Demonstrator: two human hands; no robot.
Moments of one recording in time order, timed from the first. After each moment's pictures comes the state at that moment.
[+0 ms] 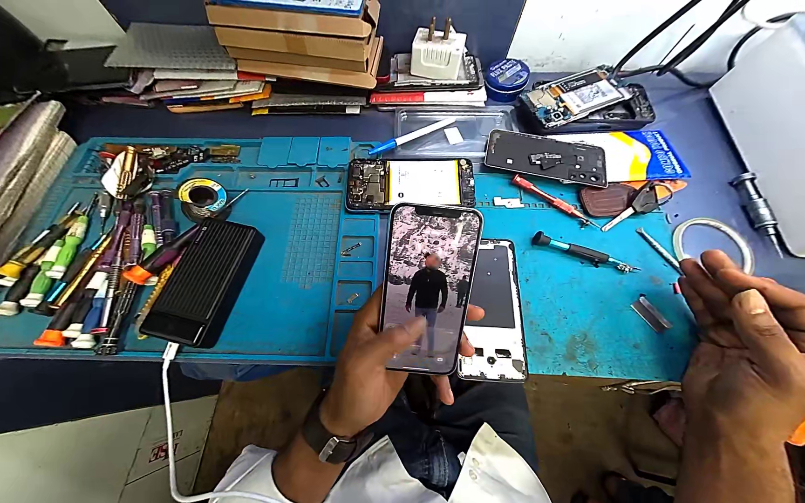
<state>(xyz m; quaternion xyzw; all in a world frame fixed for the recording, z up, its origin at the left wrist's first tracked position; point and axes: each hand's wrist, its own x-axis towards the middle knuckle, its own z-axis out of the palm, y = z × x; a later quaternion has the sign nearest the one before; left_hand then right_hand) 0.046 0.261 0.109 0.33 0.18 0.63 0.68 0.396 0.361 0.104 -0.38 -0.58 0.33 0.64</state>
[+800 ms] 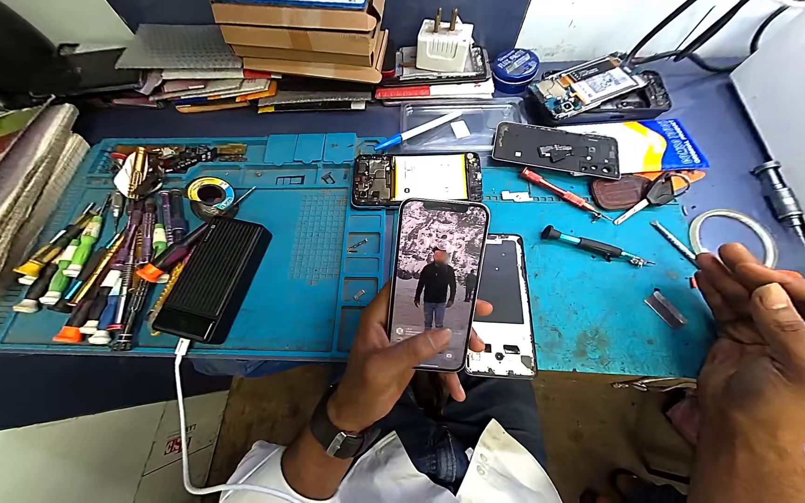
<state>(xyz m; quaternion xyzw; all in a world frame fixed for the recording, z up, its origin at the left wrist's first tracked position) 0.046 0.261 0.109 0.35 0.18 0.63 0.67 0.400 0.361 0.101 -0.38 -0.58 0.32 0.64</state>
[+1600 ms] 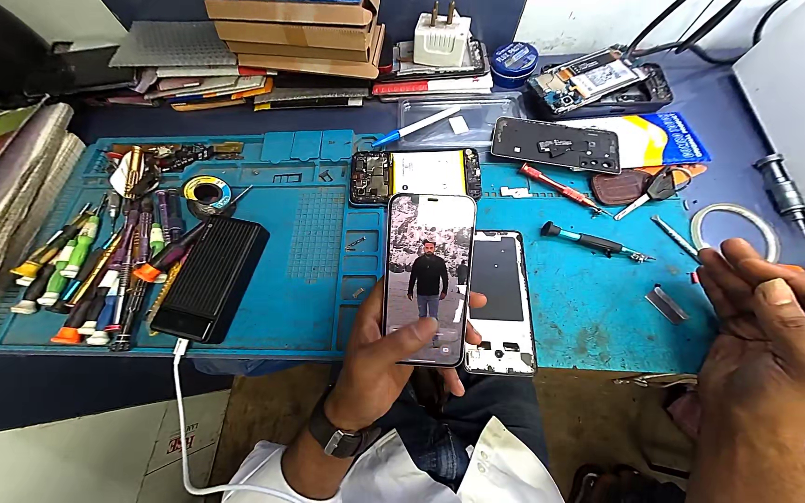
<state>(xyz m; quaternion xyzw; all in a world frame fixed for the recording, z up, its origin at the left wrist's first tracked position) 0.045 0.261 0.108 0.33 0.16 0.64 0.68 0.400 0.361 0.100 -0.38 -0.58 0.32 0.64</state>
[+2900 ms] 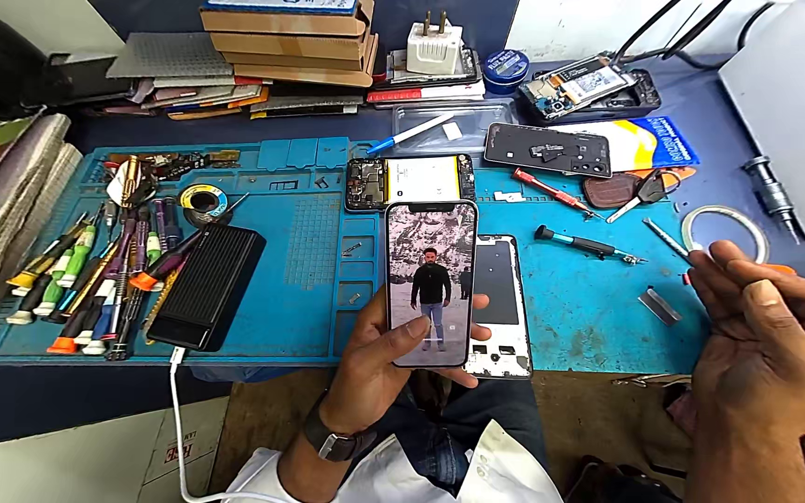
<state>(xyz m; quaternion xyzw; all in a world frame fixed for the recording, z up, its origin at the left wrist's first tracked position) 0.043 0.263 0.108 0.32 0.13 0.61 0.71 0.400 0.361 0.100 -0.37 -0.59 0.32 0.64</state>
